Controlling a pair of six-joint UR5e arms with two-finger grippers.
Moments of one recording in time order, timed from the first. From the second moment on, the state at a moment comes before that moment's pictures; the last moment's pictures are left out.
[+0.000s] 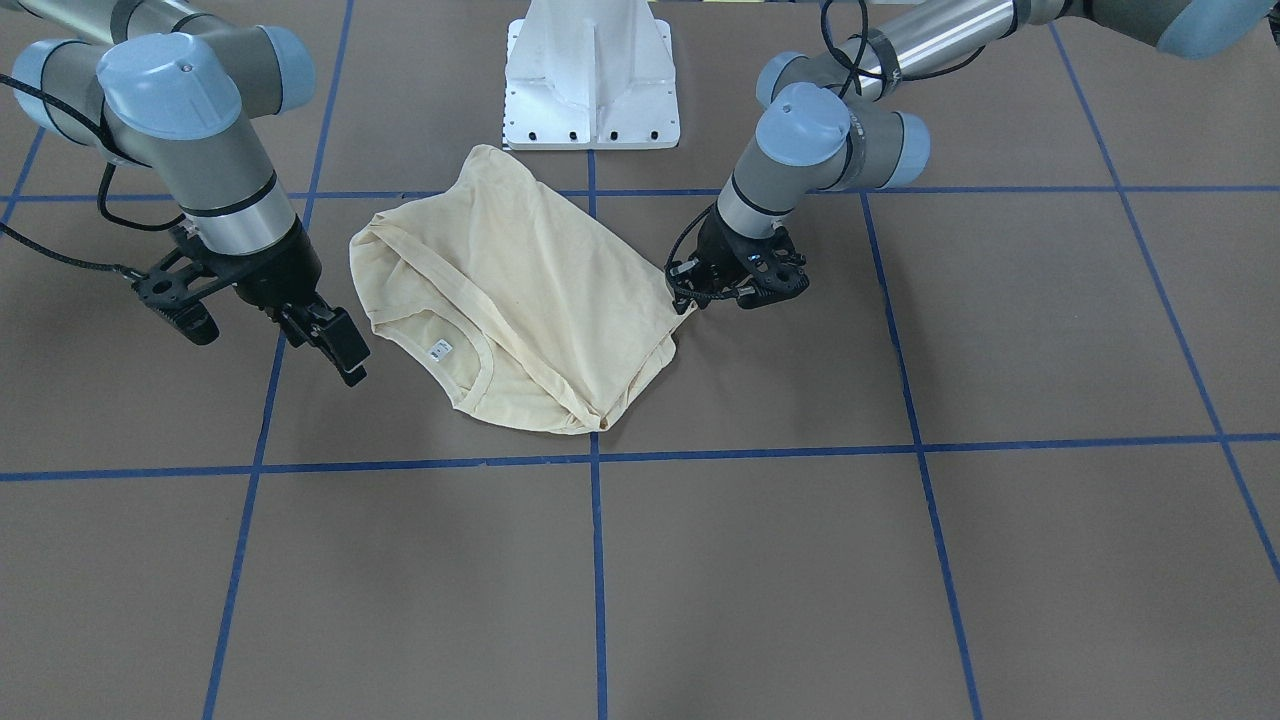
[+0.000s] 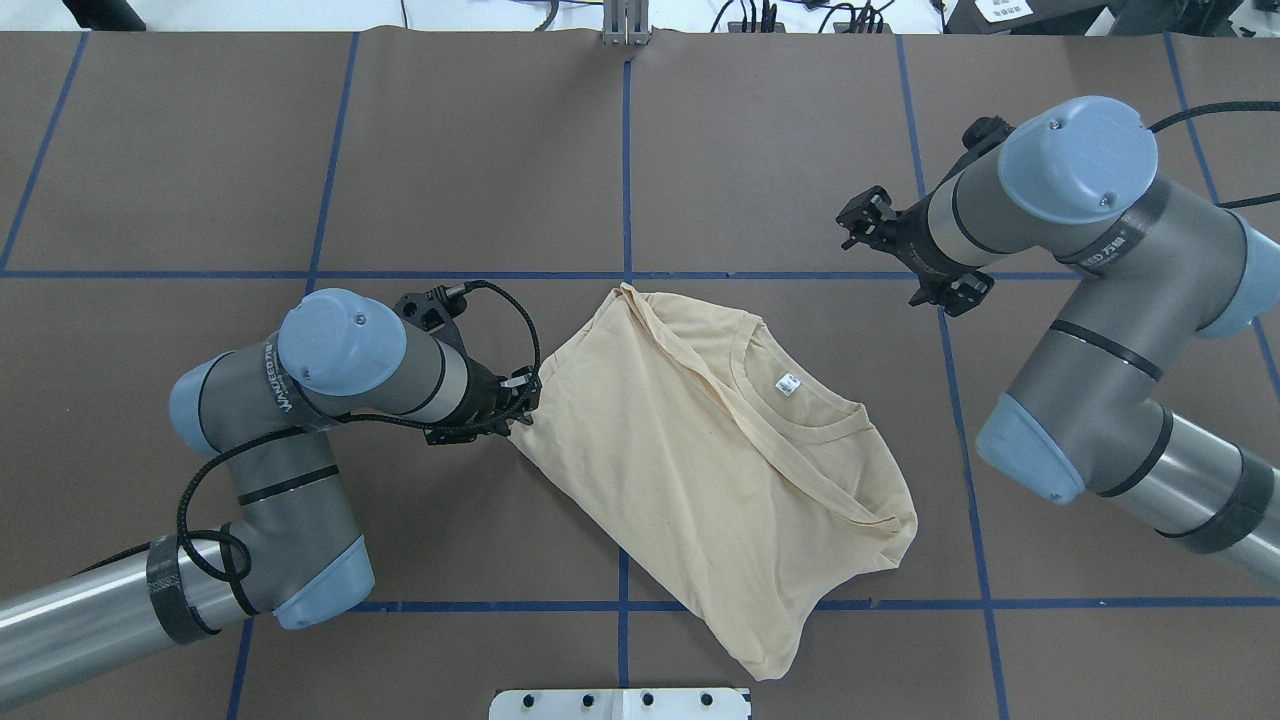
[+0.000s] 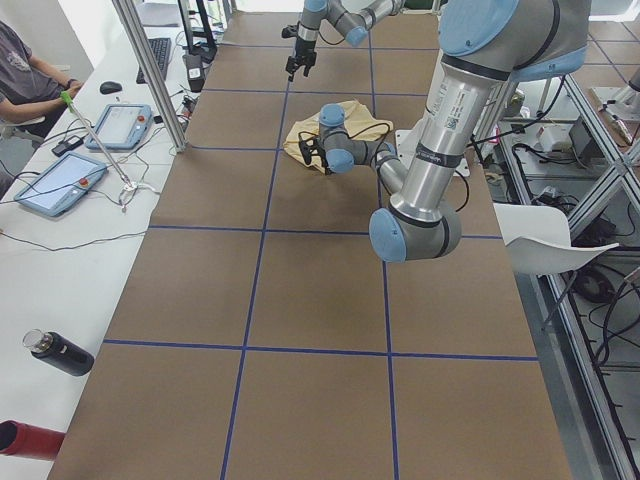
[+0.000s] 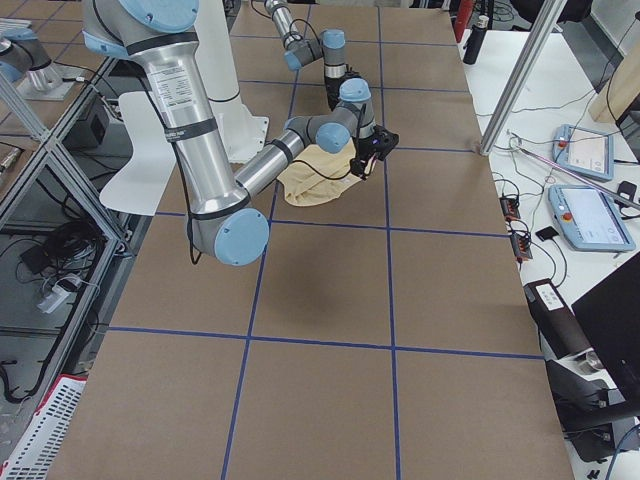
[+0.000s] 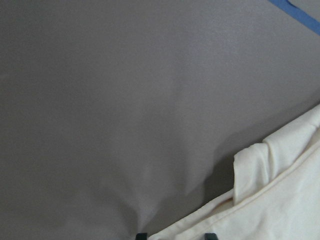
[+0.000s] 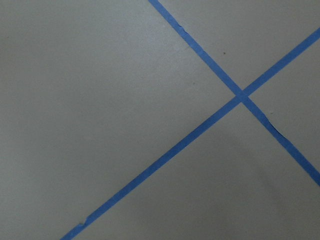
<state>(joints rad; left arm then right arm) -0.49 -2.06 -1.63 -2.06 -1.91 -1.70 0.77 -1.21 1.85 -1.40 1.88 1.75</state>
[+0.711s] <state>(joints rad) -0.65 -2.09 -1.61 -2.07 -1.91 -1.44 0.77 -1.20 1.85 -1.40 1.88 1.75</state>
